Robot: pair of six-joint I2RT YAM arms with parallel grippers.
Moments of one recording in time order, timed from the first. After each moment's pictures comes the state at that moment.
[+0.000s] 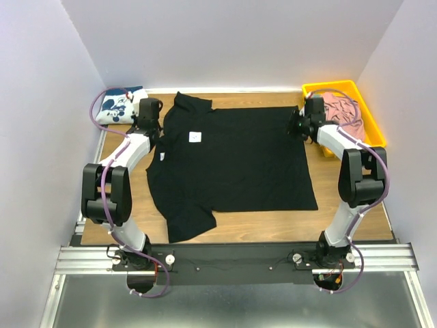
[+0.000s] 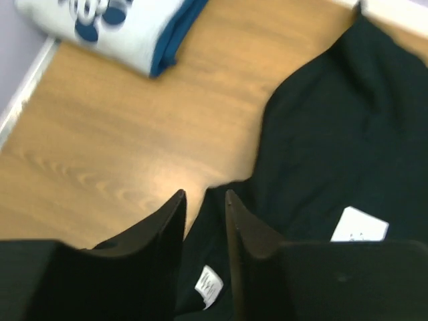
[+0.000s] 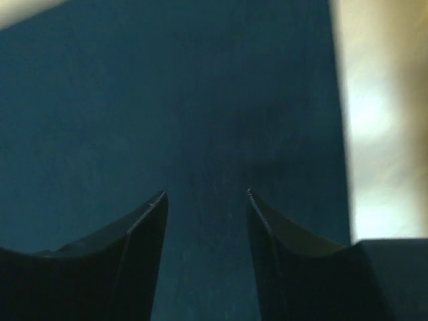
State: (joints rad) left arm -0.13 1.67 1.19 -0.10 -0.43 -0.35; right arm 0.09 1.84 1.31 -0.21 -0.07 0.36
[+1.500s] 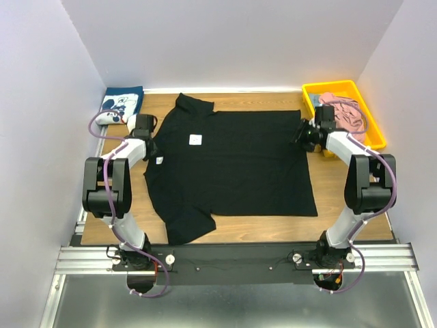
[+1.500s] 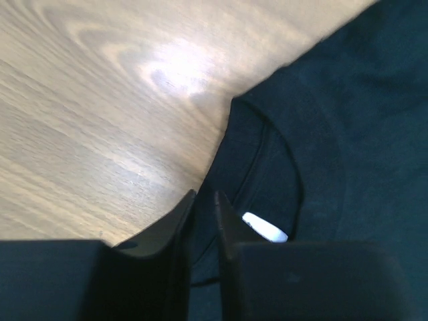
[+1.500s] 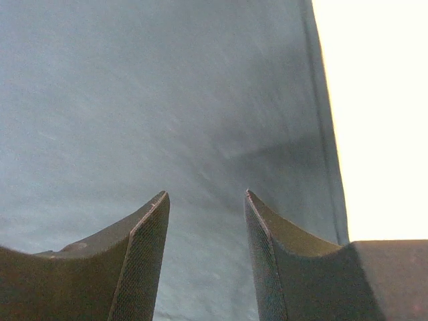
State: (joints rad) left arm -0.03 1.75 1.05 -0.26 -0.32 -0.52; right arm 0.01 1.75 1.11 -0.29 -0.17 0.46
